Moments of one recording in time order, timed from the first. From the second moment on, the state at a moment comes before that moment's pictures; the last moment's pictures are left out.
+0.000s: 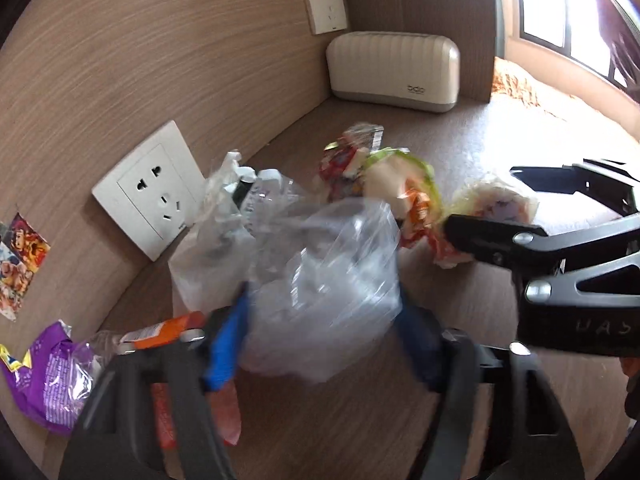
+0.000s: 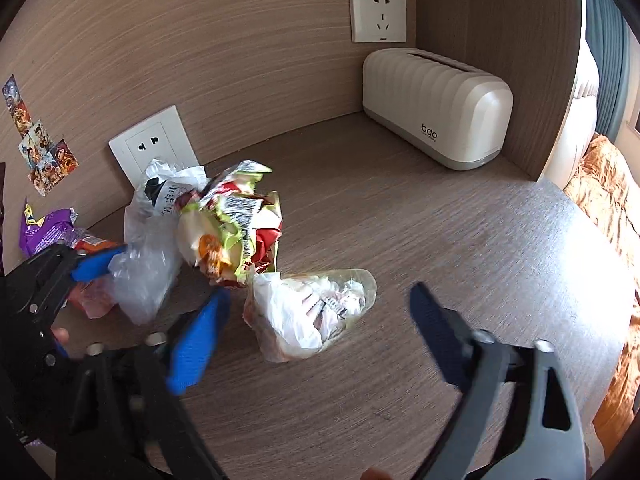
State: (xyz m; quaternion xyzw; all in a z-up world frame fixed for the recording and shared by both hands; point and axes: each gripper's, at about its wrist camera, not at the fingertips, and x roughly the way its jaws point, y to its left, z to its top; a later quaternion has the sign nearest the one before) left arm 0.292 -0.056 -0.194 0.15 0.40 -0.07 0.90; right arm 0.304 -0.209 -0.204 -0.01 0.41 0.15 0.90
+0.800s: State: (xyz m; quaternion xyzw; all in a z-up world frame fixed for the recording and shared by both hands) left arm 0.189 -0.118 -0.144 0.11 0.39 -0.10 0.91; right arm 0.215 -0.272 -0.160 0.00 0.38 0.15 0.91
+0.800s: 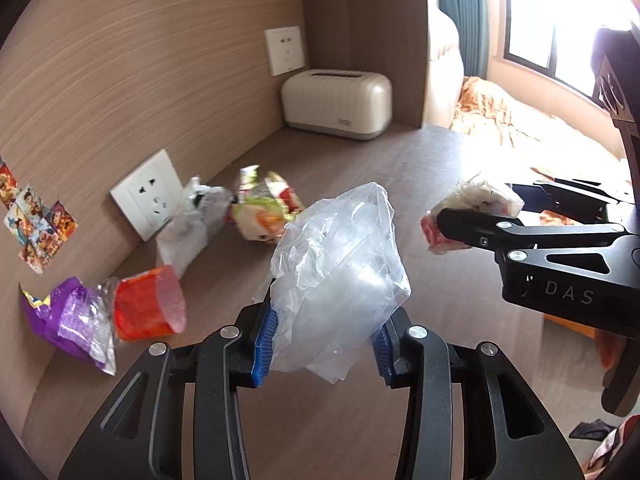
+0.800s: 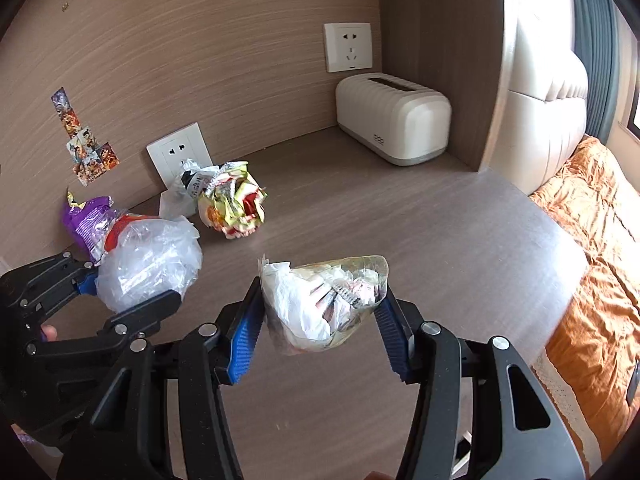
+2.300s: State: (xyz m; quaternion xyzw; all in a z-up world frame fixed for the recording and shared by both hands) left arm 0.139 -0.416 -0.412 0.19 0.53 -0.33 0.76; right arm 0.112 -0.525 -0.393 0.11 0.54 -0.09 0.83
